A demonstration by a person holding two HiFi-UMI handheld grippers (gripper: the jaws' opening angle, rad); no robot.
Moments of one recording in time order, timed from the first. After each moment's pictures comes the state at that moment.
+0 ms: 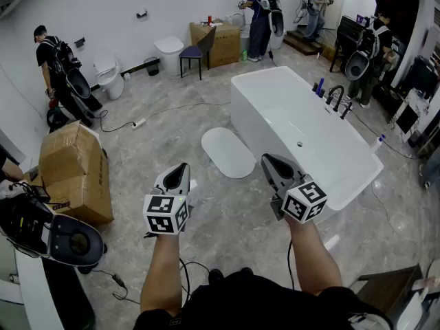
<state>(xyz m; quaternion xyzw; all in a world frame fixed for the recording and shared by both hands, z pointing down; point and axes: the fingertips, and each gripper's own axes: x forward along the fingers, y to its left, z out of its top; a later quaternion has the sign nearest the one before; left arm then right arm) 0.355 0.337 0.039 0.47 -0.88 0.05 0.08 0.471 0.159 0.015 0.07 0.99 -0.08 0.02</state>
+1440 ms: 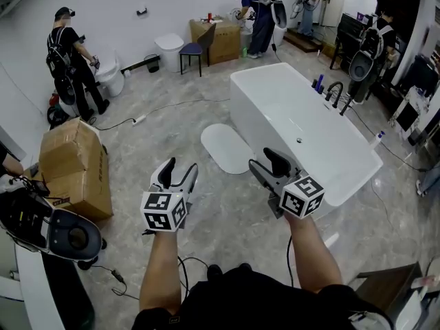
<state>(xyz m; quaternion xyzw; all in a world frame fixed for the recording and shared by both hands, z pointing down) 0.373 0.339 0.042 0.47 -0.88 0.03 0.08 0.482 0.174 0.025 0.10 0.99 -0.09 -0.01</state>
